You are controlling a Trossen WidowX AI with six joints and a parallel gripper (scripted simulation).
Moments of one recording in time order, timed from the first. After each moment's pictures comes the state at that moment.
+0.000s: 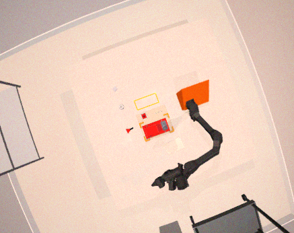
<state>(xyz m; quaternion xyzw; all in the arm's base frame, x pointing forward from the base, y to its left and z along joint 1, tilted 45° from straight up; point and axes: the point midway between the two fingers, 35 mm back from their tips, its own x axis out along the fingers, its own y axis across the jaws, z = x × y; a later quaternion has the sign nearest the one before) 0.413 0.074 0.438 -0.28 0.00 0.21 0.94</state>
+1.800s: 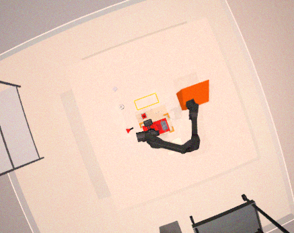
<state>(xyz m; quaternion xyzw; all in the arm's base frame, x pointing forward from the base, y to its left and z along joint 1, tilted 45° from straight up) 0.355 0.029 0.079 0.30 0.63 0.23 0.68</state>
